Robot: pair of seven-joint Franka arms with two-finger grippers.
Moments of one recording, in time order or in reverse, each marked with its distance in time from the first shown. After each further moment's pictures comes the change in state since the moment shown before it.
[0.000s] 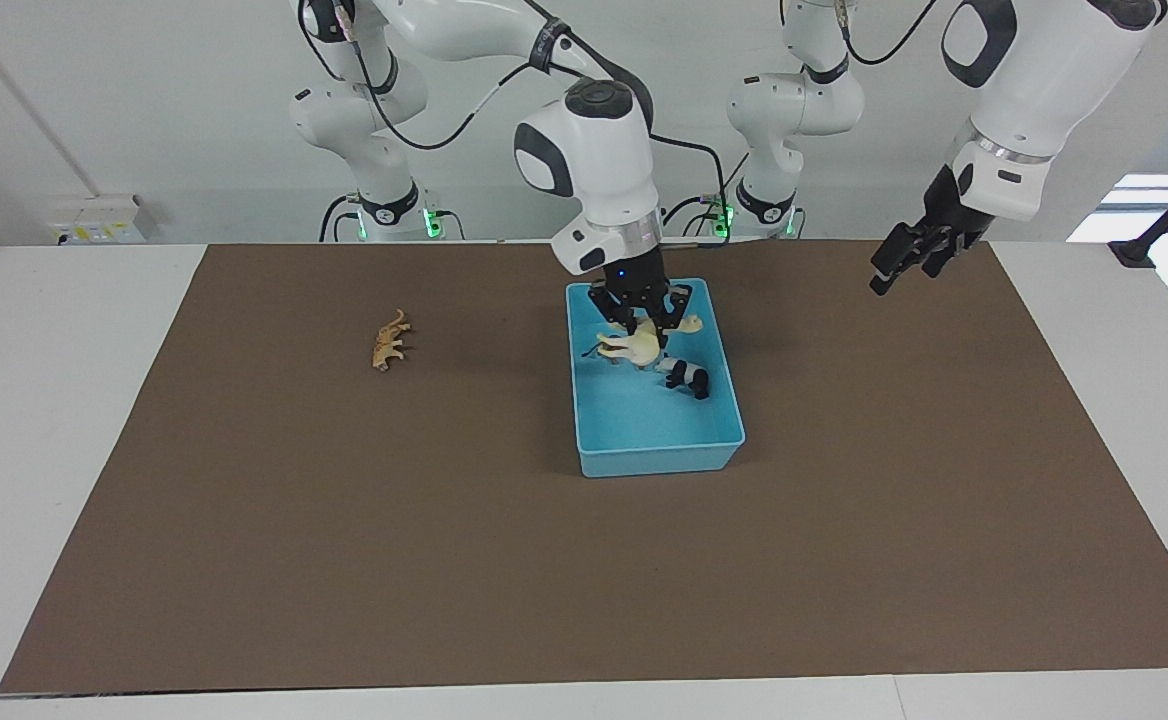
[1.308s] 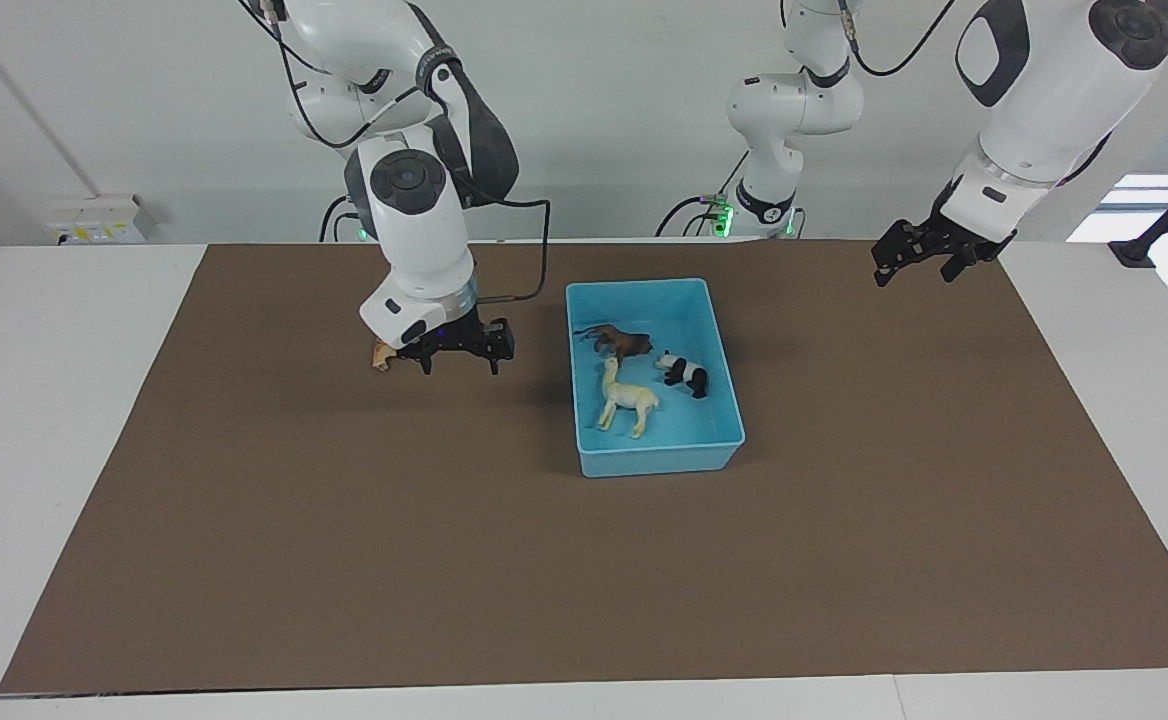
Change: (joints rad) left arm 0.011 0.084 -0.026 0.109 0.060 -0.148 0.210; right arm -0.362 -0.157 -0.024 -0.236 -0.030 -0.257 -0.723
